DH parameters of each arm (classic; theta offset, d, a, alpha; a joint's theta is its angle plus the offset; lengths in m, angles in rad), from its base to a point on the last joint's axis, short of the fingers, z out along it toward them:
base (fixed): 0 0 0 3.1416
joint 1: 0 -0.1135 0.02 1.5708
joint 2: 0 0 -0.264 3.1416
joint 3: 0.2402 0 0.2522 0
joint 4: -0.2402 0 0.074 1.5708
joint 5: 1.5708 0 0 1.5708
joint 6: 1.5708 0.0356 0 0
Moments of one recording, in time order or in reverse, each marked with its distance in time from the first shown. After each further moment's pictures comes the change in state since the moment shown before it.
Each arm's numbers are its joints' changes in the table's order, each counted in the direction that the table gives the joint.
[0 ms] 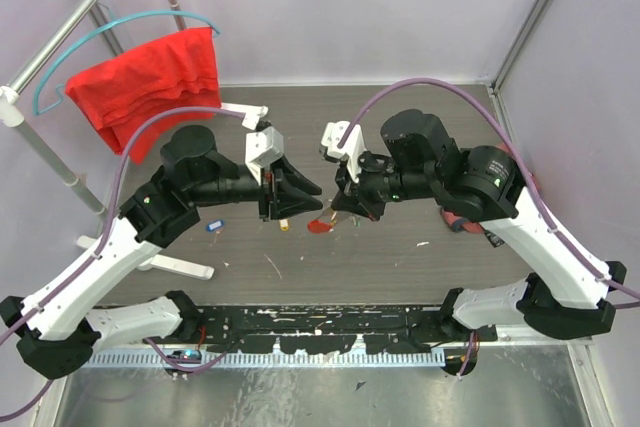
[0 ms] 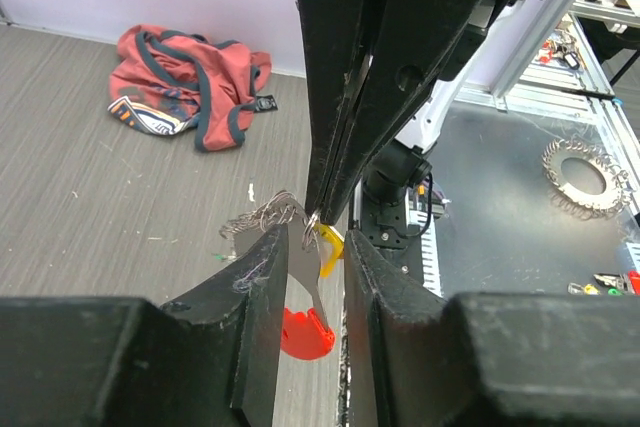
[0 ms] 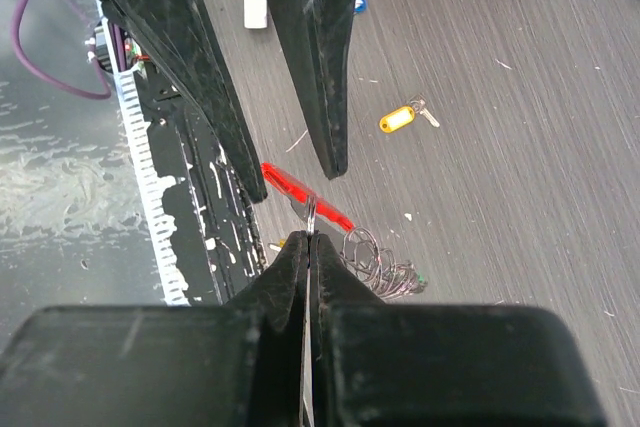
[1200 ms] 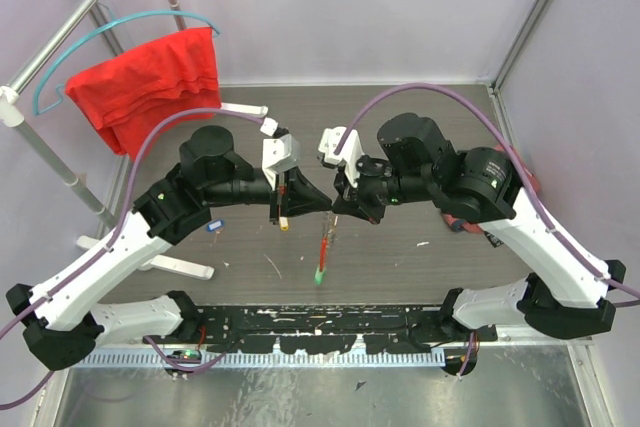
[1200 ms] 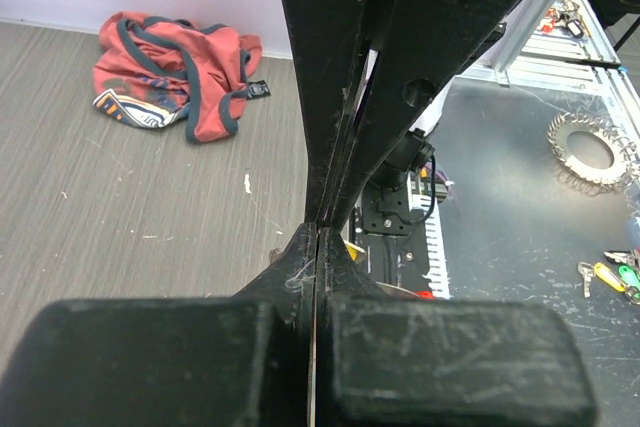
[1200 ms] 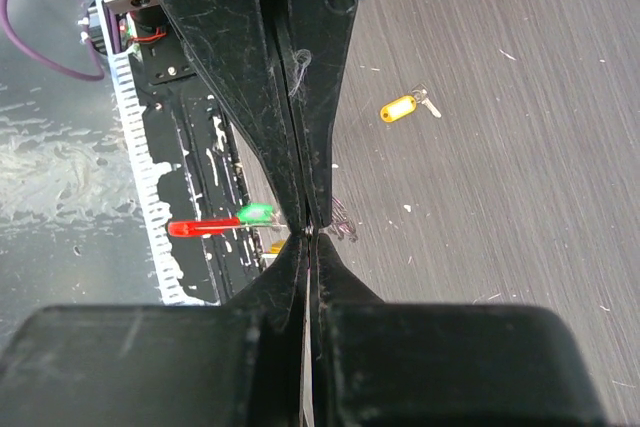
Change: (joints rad) left arm 0.047 0.055 0.003 -0.011 -0.003 0.056; right arm -0.011 0.004 -0.004 -0.022 0.010 -0.024
